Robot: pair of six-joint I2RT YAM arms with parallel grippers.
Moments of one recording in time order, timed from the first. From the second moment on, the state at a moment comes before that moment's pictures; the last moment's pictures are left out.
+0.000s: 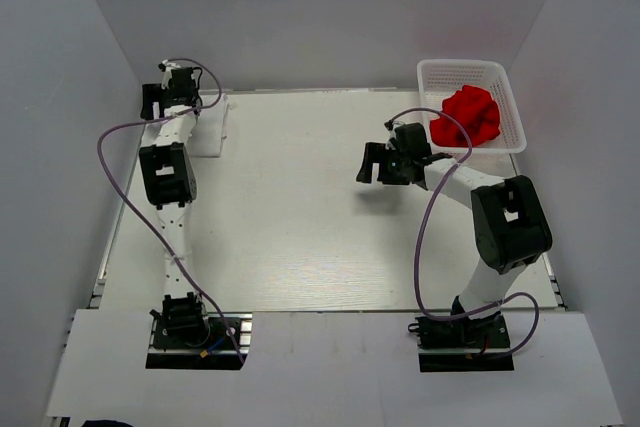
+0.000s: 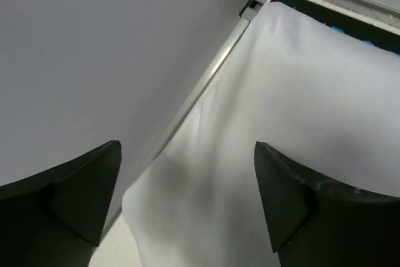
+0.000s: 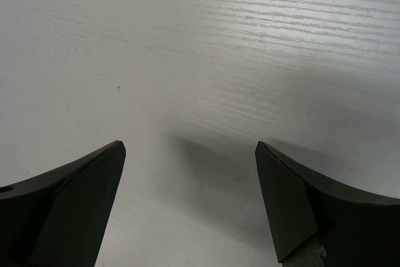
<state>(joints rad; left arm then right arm) 0.11 2.66 2.34 -0.28 -0.82 0.17 0.37 1.74 1.05 -0.13 -0.23 0.33</state>
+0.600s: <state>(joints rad) -0.03 1.62 1.33 -0.27 -0.24 -0.30 0.37 1.46 0.83 0.01 -0.30 0.38</state>
